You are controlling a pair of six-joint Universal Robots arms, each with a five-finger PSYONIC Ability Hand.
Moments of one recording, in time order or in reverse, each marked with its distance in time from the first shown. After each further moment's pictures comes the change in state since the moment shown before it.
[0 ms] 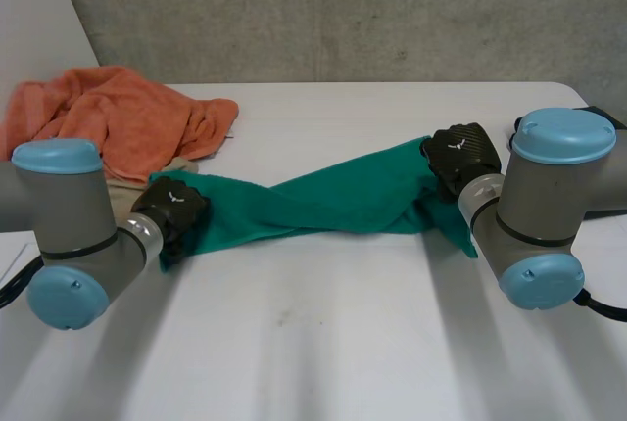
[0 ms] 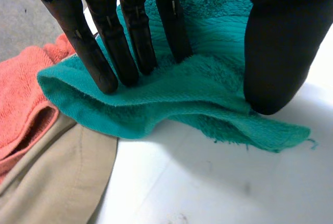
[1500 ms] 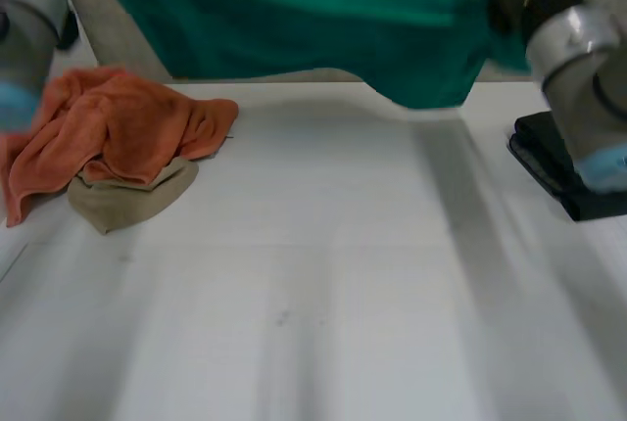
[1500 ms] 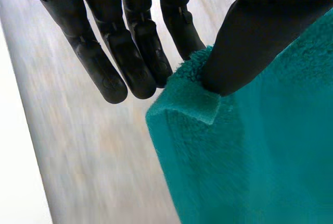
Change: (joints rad) left arm 0.080 0.066 0.720 0.001 -0.040 -0.707; right arm -0.110 -0.190 -0.238 -0.069 -0.173 -0.042; left_hand 0.454 0.493 0.489 0.488 0.455; right_hand -0.001 0.000 0.001 0.001 0.007
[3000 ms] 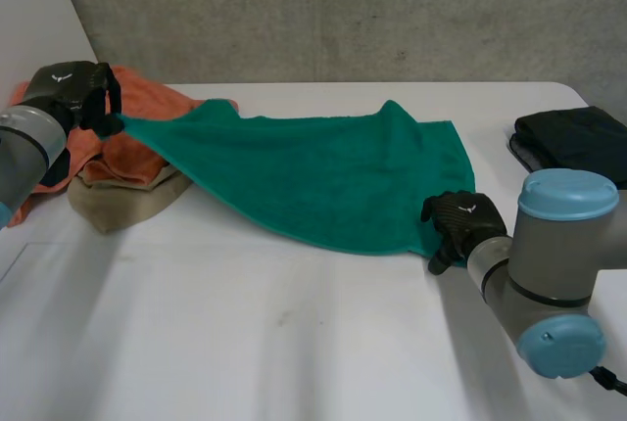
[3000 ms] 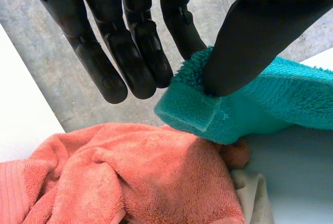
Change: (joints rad) left arm 0.134 0.117 -0.528 0.002 0.125 0.143; right arm 0.090 0.143 0.514 0.029 0.160 0.347; left_hand 0.000 0.000 0.000 0.000 0.000; right_hand -0.567 -0.603 -0.612 -0.624 -0.602
